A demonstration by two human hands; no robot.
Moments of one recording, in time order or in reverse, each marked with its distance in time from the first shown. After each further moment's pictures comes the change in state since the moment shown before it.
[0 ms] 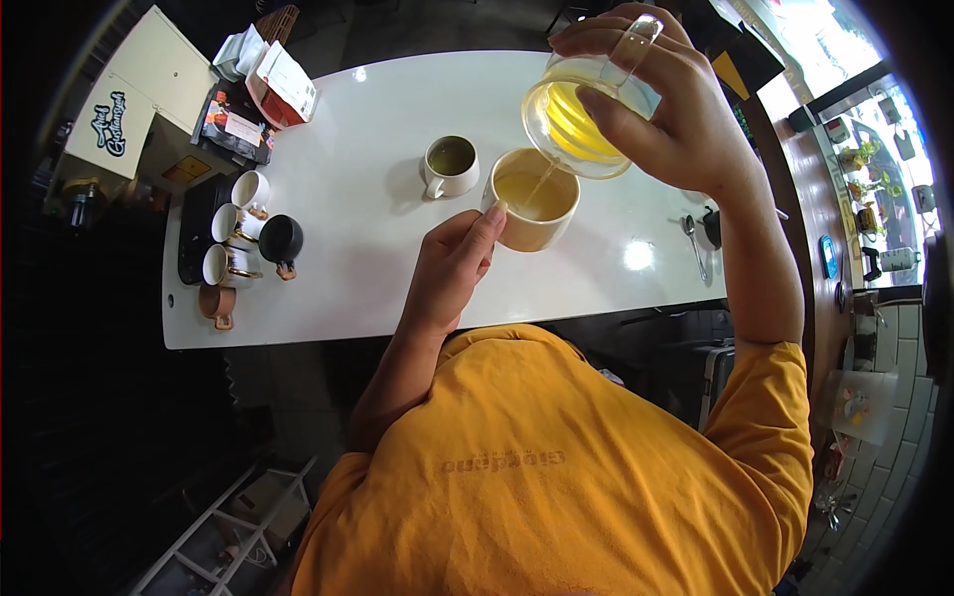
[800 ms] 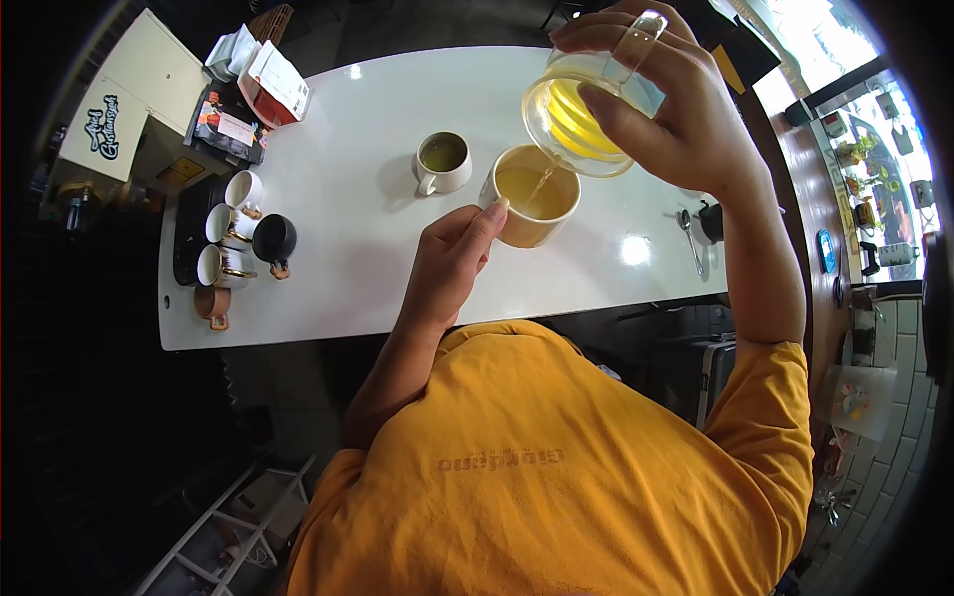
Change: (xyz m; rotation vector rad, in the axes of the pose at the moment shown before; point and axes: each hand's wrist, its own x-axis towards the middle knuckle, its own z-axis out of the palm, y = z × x) left_hand 0.003 -0.003 0.007 0.065 0.015 0.012; right_hand -0.006 -0.004 -0.005 -0.015 0.008 0.029
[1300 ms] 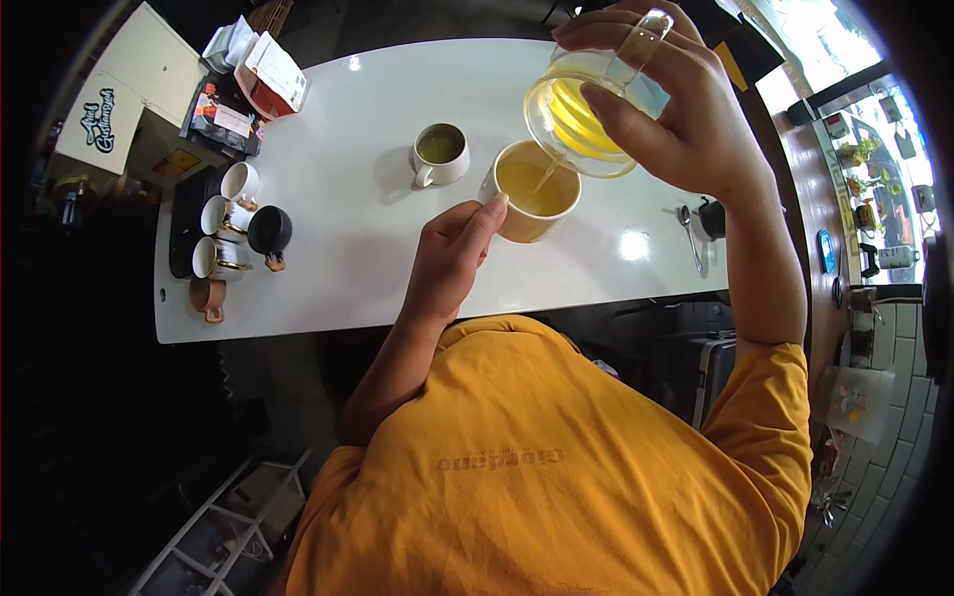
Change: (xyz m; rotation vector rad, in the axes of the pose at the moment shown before) left_hand -0.001 -0.007 0.005 -0.029 0.049 -0.011; right_hand -0.004 -0.002 -0.003 -0.016 -0.024 -0.023
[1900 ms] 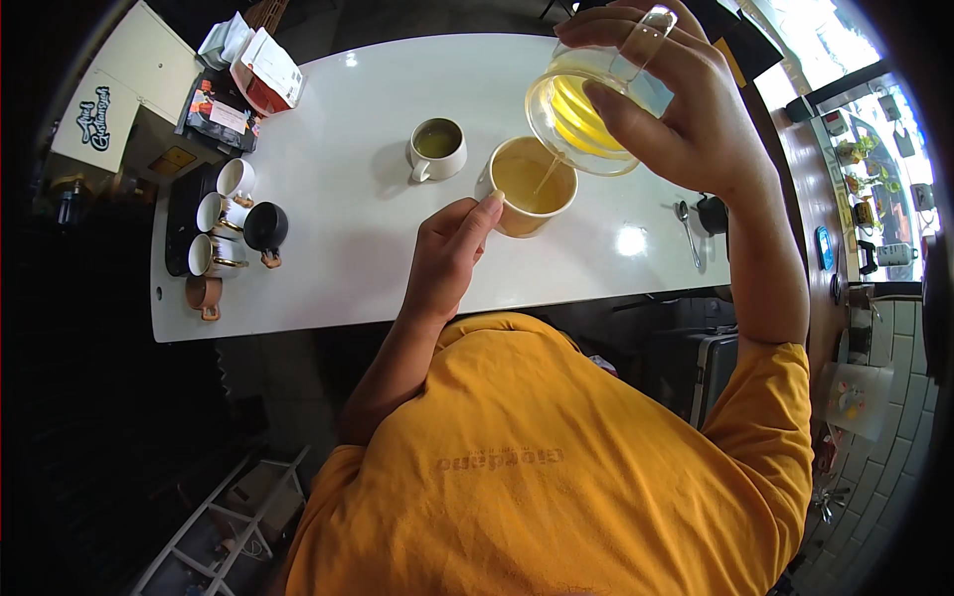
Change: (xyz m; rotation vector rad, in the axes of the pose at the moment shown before) left_hand -0.001 -0.006 -0.001 -0.026 0.004 0.050; right_hand -0.005 0.015 0.009 0.058 0.037 -0.082
